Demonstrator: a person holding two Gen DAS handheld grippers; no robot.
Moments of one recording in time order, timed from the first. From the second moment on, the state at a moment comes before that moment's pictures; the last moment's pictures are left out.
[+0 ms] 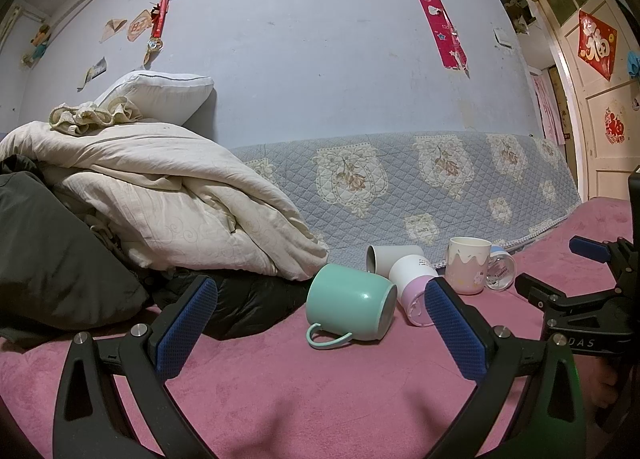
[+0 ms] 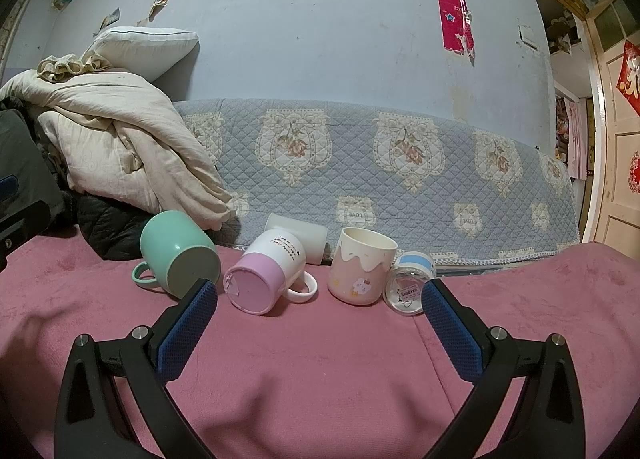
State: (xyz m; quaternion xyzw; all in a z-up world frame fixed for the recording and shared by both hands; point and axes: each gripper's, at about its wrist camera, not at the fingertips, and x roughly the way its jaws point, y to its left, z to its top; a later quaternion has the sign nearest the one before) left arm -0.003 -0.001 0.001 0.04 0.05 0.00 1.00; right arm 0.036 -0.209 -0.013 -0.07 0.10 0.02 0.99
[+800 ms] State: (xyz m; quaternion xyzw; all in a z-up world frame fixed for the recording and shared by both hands) left arm -0.003 -0.002 0.001 0.04 0.04 0.00 1.00; right arm 0.036 -0.209 -0.015 -0.07 0.10 0.02 0.99
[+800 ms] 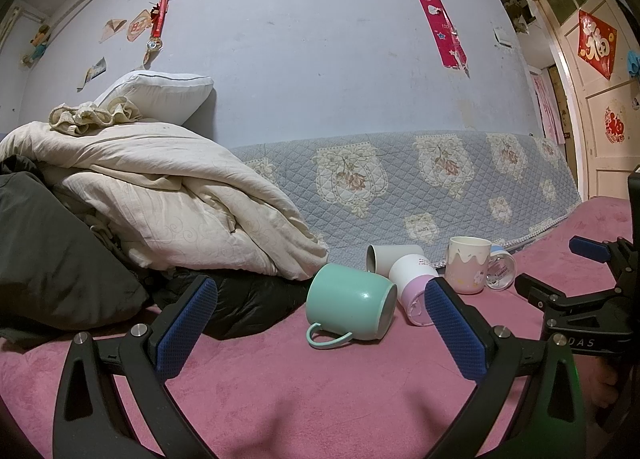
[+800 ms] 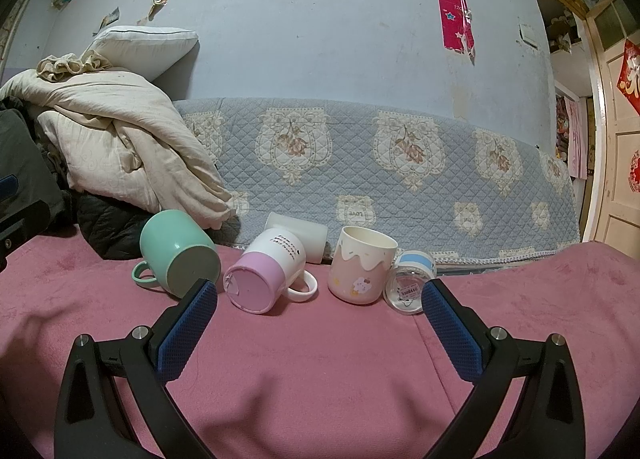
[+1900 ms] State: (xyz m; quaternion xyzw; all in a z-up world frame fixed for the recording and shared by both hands) left arm -0.003 -0.002 0.001 0.04 0.05 0.00 1.00; right arm 0.037 -0.209 -0.015 -0.07 0.11 0.02 0.99
